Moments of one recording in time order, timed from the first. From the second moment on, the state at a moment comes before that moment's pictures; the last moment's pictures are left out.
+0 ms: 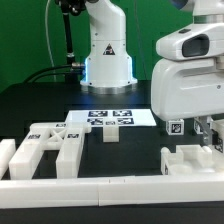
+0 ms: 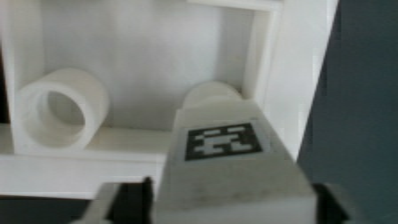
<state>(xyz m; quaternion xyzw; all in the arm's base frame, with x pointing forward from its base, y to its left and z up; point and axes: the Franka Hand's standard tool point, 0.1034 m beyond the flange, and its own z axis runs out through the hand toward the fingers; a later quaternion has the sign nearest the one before) 0.652 0.116 0.070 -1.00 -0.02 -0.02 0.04</state>
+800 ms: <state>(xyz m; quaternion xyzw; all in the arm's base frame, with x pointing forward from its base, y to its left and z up) 0.651 0.115 0.070 -0.84 0.54 0.01 0.05</state>
